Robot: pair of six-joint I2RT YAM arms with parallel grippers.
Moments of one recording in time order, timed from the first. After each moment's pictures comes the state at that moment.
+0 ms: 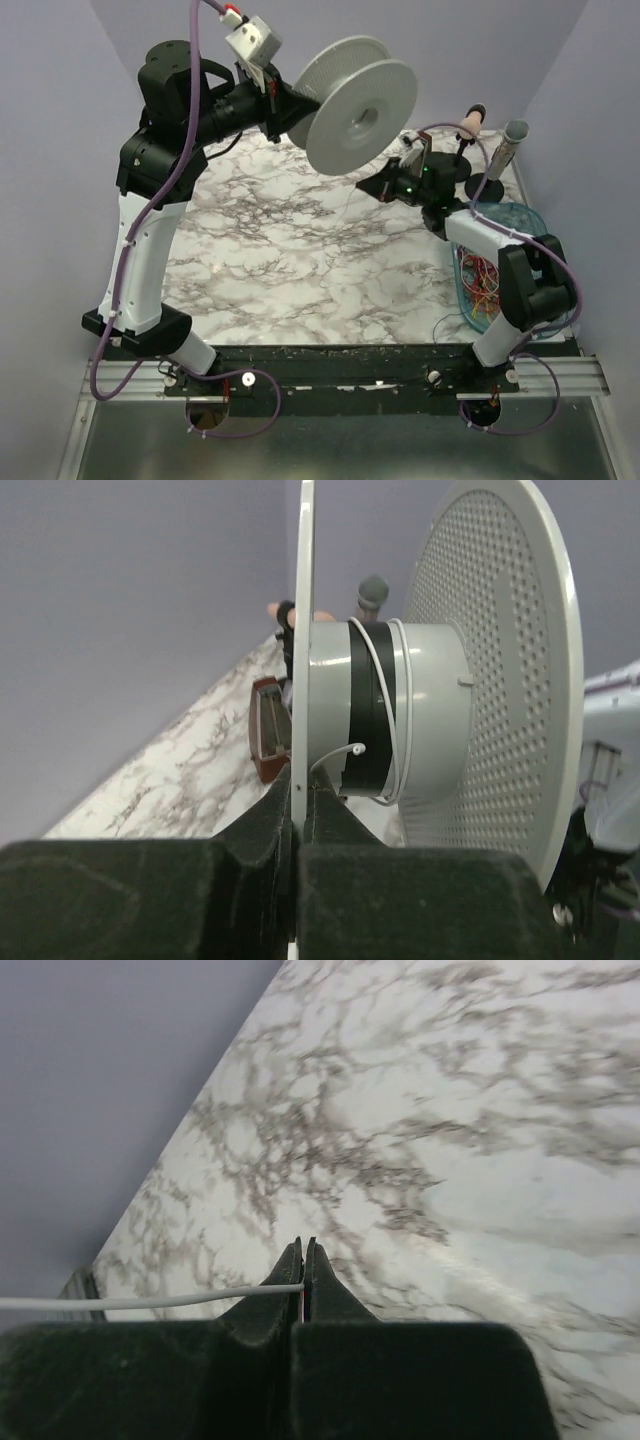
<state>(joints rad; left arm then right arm) -0.44 1.57 2.37 -0.74 0.54 -0.10 0.37 1.69 1.02 0.49 -0.59 0.51</state>
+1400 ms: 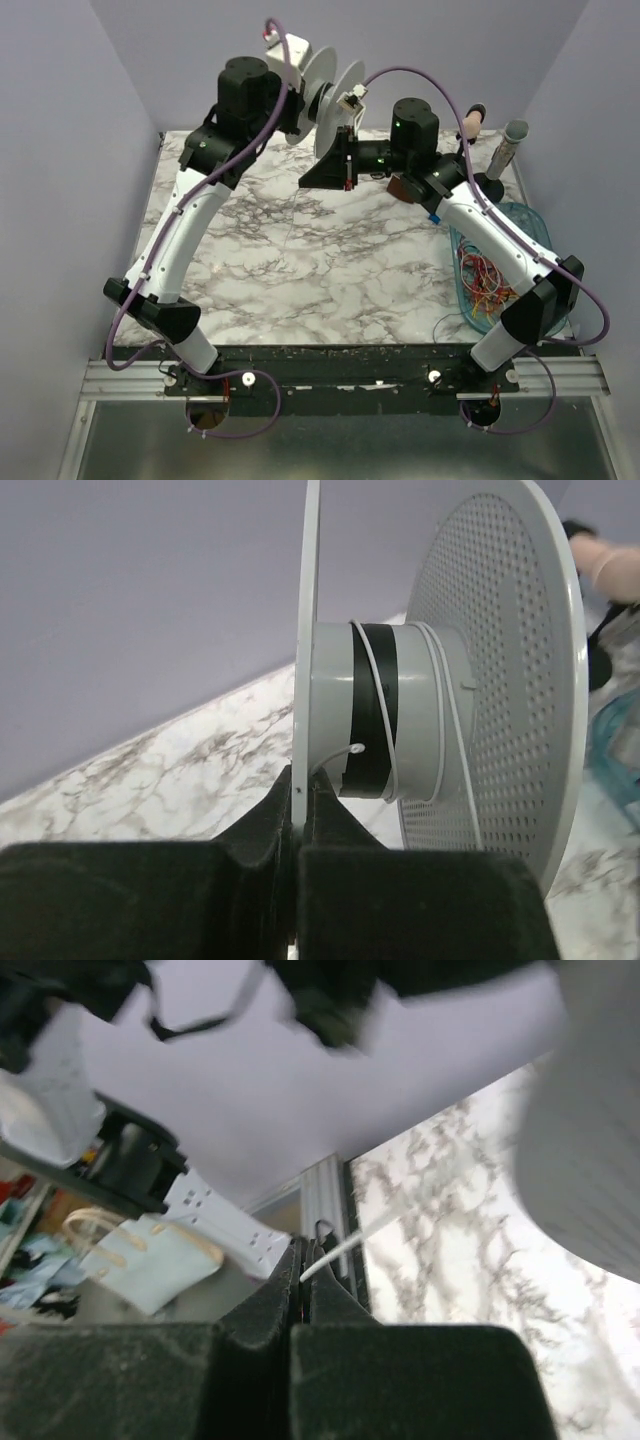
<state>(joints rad) -0.52 1.61 2.01 -0.61 -0.04 0.10 0.64 1.62 1.68 -0.14 -0.96 0.55</state>
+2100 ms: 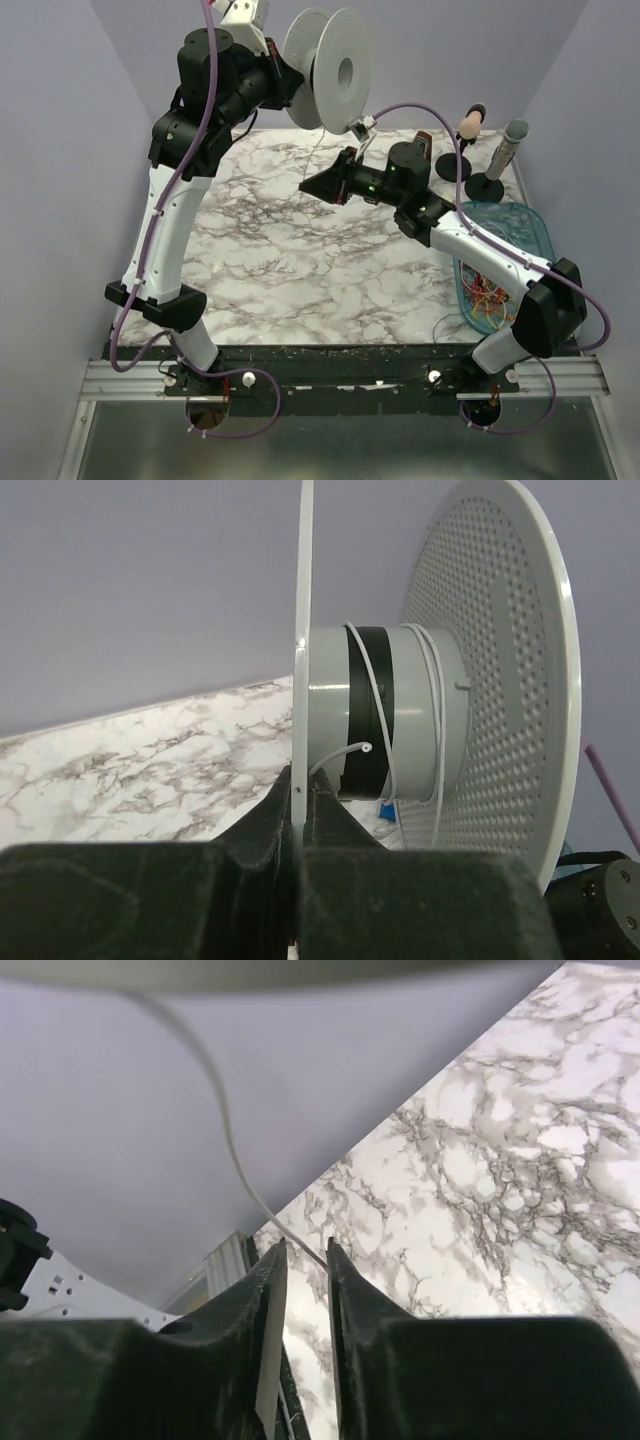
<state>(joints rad) -0.45 1.70 2.41 -0.78 0.12 -0.33 0.68 1.53 1.27 0.26 -0.54 0.58</state>
